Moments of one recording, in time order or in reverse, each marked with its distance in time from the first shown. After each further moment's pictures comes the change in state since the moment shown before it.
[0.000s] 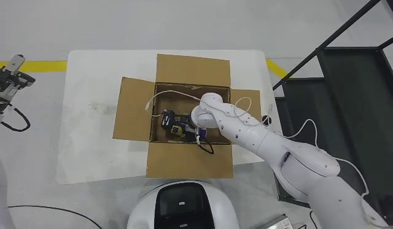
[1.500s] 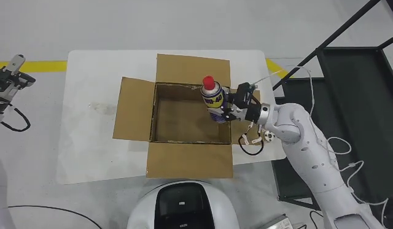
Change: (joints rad) left arm 0.010 0.001 0.013 -0.009 0.016 0.011 -0.006; right arm -0.716 0.332 0.982 -0.679 -0.037 -0.348 -0.647
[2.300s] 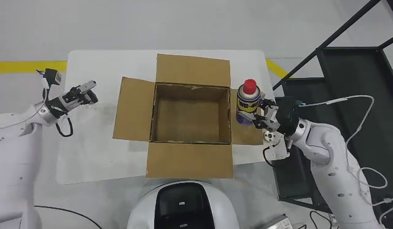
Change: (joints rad) left arm -0.234 -0.036 0.391 0.426 -0.201 -0.163 -0.369; right arm -0.295 0.031 0.292 -0.146 -0.119 -0.014 -0.256
